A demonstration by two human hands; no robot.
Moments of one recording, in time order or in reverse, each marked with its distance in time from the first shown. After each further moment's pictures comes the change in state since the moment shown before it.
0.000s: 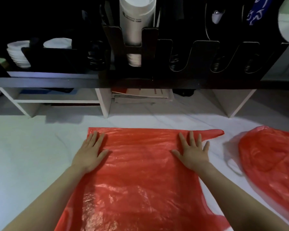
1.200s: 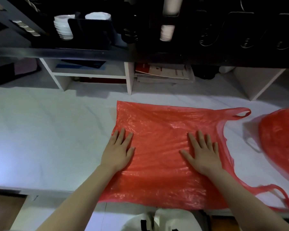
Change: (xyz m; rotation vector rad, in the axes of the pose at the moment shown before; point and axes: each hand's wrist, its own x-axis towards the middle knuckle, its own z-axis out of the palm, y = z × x) left_hand -0.104 0.029 0.031 0.068 0.048 0.012; right_hand -0.091 -0.027 0.052 0.035 0.032 -0.103
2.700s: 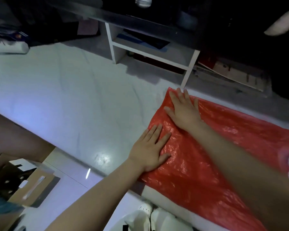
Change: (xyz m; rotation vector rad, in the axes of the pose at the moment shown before) left_hand -0.010 -0.009 -0.002 0.017 0.013 0.016; right_hand 0.152 -0.225 -0.034 -0.038 0.078 -0.586
